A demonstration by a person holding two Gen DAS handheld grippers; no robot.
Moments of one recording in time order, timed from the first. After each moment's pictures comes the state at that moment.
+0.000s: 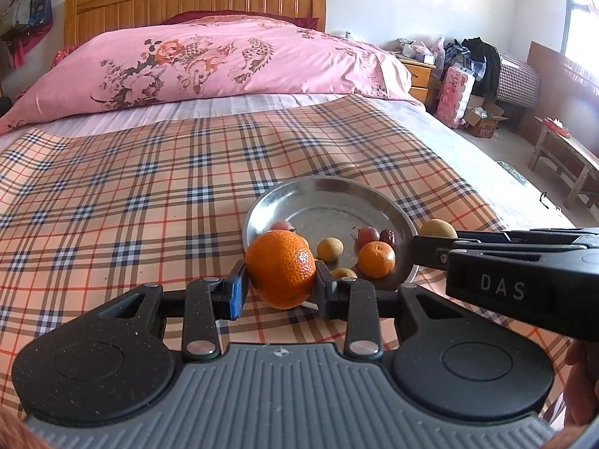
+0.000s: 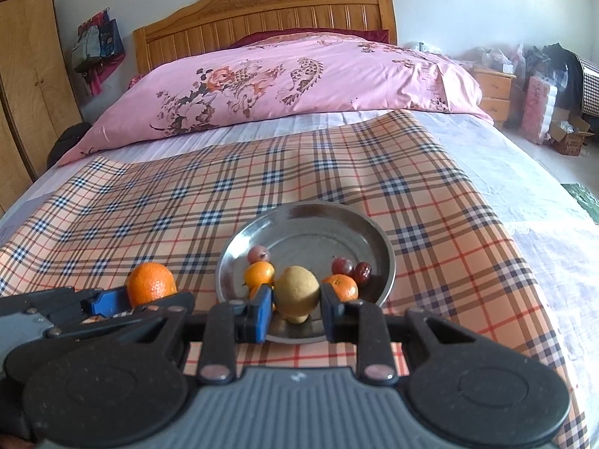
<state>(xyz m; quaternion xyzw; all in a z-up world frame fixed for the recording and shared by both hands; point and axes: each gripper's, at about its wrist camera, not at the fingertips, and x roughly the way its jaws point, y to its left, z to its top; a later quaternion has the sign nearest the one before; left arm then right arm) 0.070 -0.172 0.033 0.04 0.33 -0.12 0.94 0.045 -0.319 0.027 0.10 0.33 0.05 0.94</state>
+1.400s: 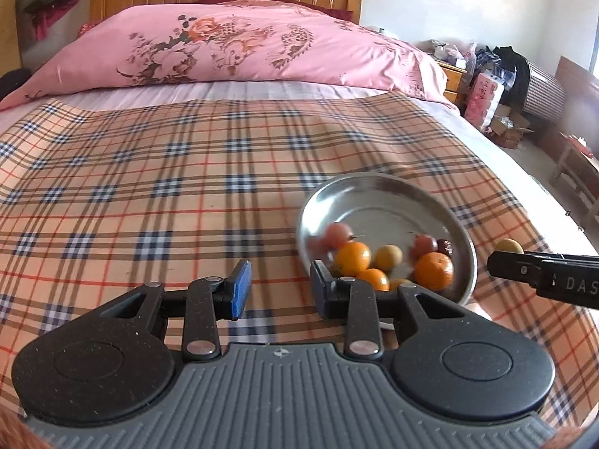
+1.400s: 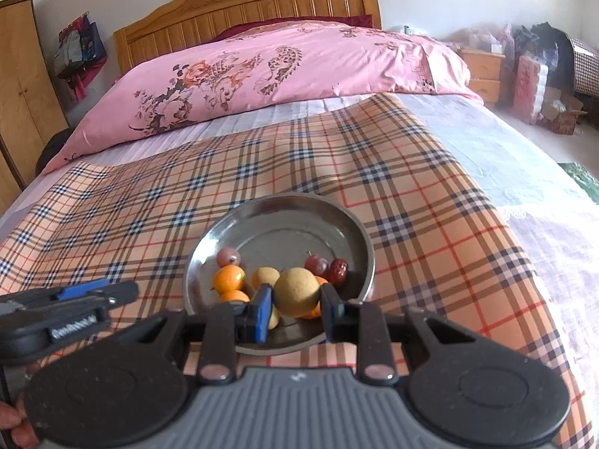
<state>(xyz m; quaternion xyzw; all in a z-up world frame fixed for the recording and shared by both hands) 0.110 -0.133 0.010 0.01 0.35 -0.08 0.93 0.072 -0.344 0.003 0.12 0.35 0.04 0.93</state>
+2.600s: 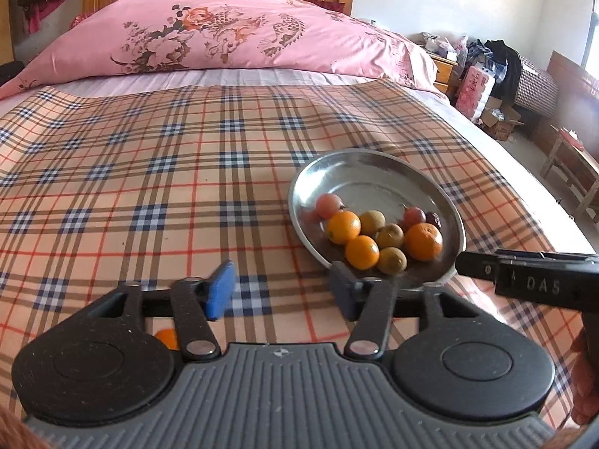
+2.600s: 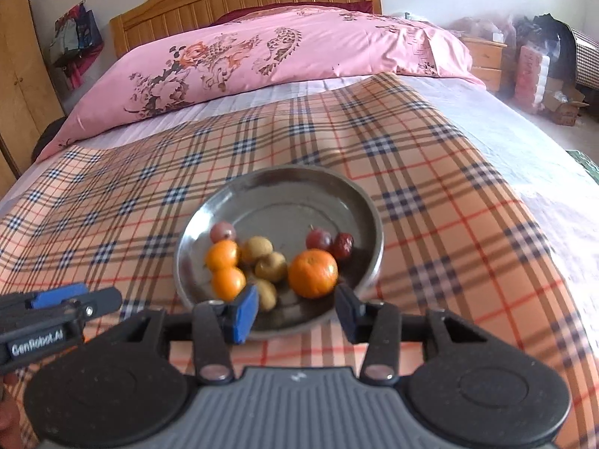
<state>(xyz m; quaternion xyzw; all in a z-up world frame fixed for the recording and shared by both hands) 0.084 -0.131 0.001 0.01 0.36 -0.10 0.93 0.064 -0.335 -0.020 0.11 0.37 0.03 0.92</state>
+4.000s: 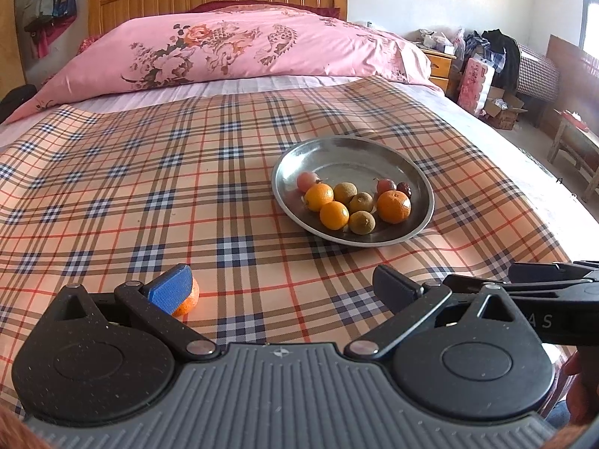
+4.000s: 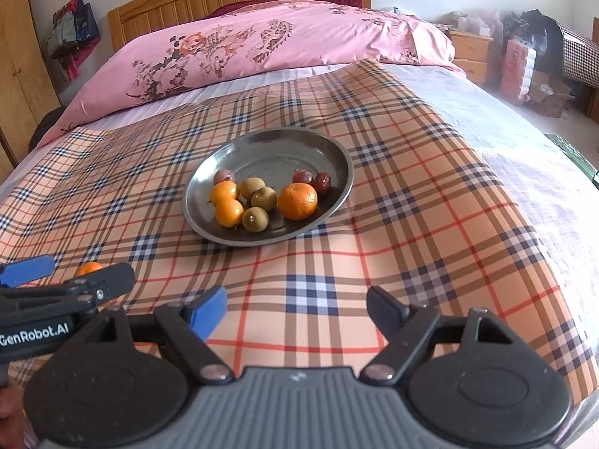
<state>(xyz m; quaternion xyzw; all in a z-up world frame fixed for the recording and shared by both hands) 0.017 -0.150 0.011 0.04 0.34 -0.08 0.93 -0.008 -0.334 -0.022 0.11 0.38 0.02 0.92</state>
